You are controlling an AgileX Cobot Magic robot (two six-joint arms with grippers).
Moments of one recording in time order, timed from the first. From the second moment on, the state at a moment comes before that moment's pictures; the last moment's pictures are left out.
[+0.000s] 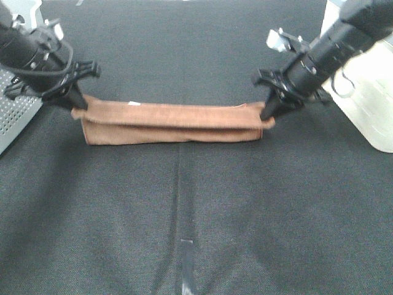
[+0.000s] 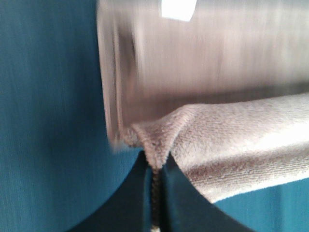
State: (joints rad) left arm -0.11 2.05 -1.49 -0.43 0.70 0.08; right arm 0.14 2.17 -1.63 0.56 0.86 -0.35
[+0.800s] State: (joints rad) left arm -0.11 2.34 -1.77 -0.43 0.70 0.01; right arm 0.14 2.44 -1.93 0.52 0.87 -0.30
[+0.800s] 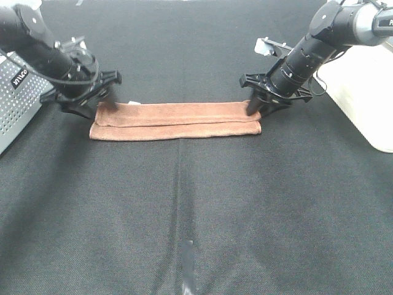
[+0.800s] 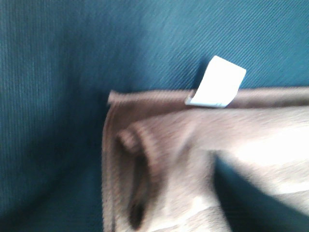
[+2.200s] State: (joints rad) left arm -0.12 2.40 -1.81 -0.46 0.70 -0.03; right arm 0.14 2.39 -1.93 0.49 0.90 -0.28
